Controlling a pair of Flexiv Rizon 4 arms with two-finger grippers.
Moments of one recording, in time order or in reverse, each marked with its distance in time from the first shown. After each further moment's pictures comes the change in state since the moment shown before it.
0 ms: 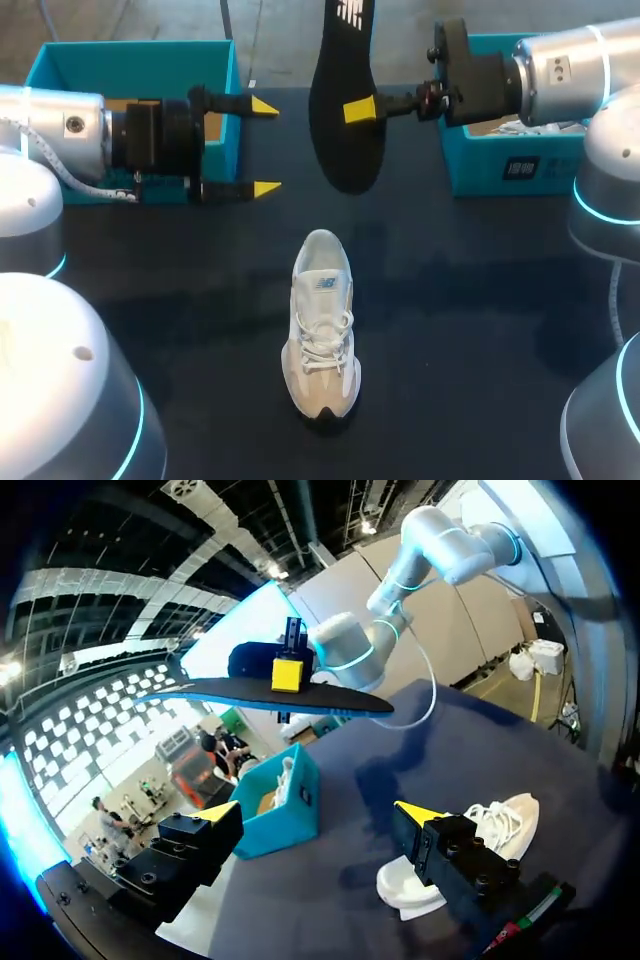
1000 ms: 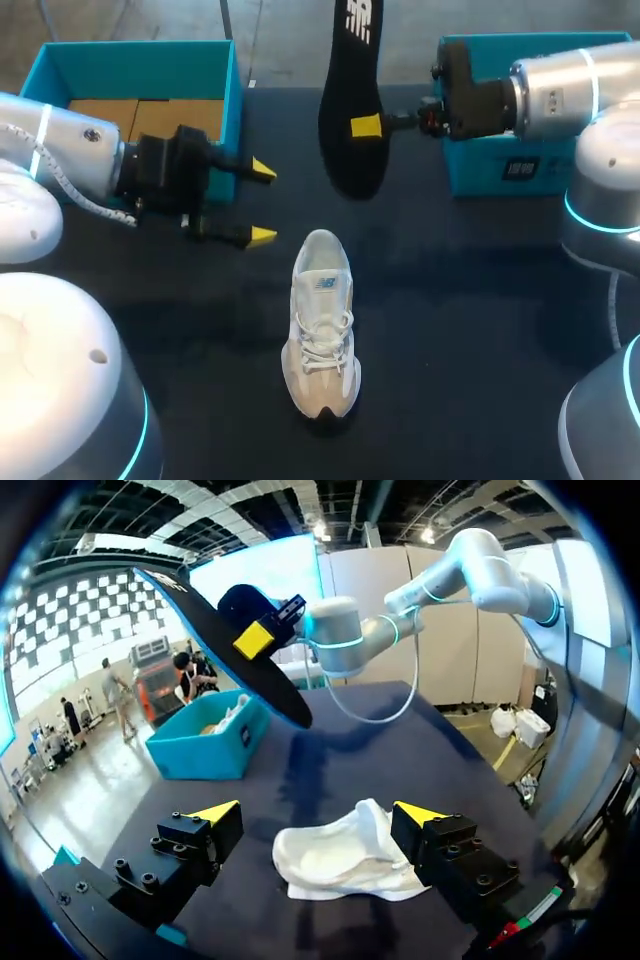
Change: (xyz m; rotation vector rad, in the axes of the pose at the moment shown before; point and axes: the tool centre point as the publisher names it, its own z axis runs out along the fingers) left arm 0.074 0.040 0.001 -0.160 0.165 -0.414; right arm -0.059 -0.010 -0.003 -0.024 0.012 -0.283
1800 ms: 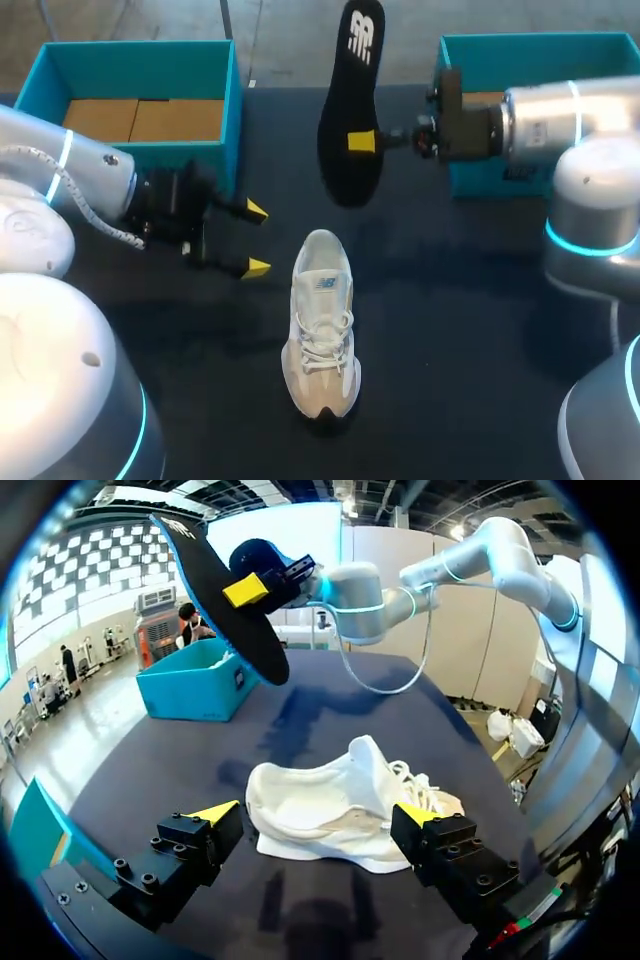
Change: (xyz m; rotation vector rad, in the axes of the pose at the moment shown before) left arm 0.015 0.063 0.014 -0.130 0.024 -0.148; right arm -0.042 -0.023 0.008 -0.077 -0.089 -0.011
